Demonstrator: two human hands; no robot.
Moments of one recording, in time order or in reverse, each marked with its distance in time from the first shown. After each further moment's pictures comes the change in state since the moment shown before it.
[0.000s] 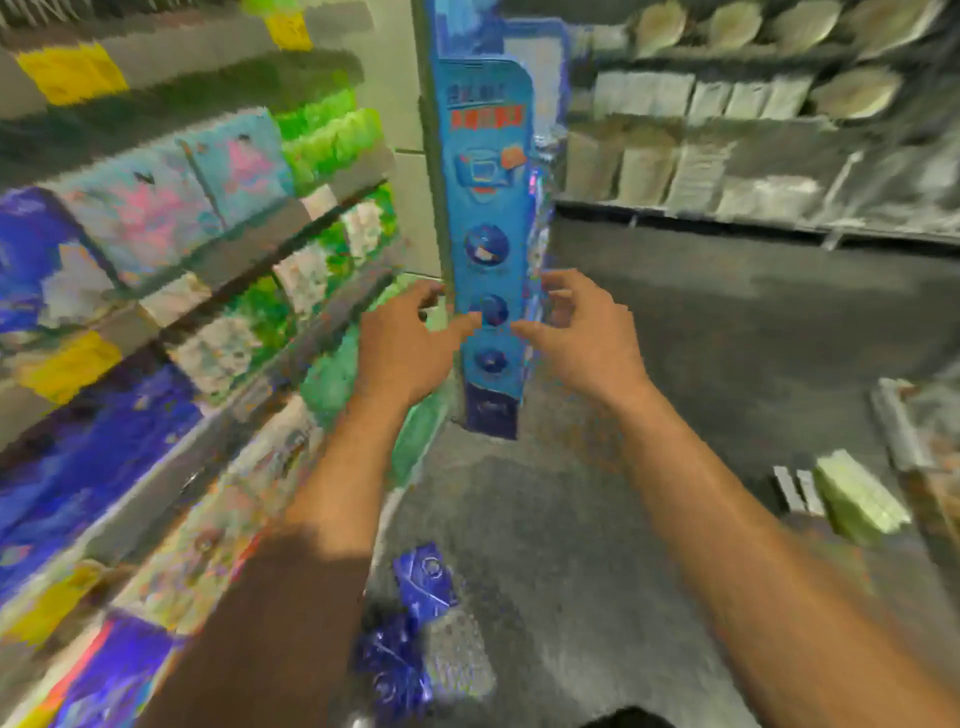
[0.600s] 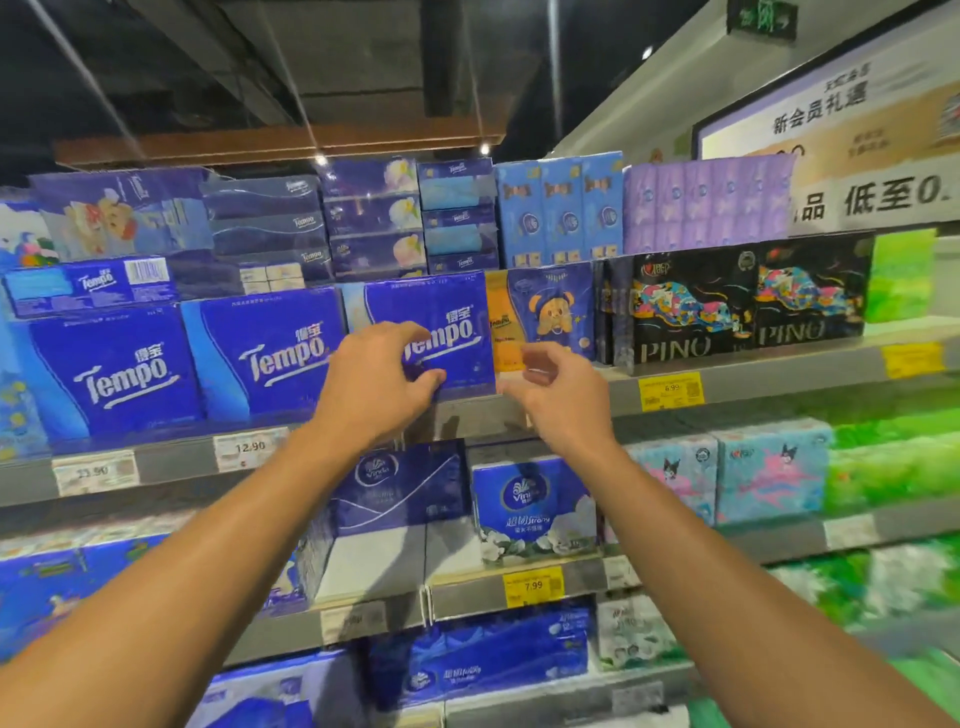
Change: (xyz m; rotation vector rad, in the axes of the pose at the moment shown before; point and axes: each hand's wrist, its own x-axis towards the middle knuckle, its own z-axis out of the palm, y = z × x) left_hand 0.026 -0.060 -0.411 1.006 0.826 -0.323; right_hand 0.109 -0.383 0.291 0.691 -0.711 -0.676
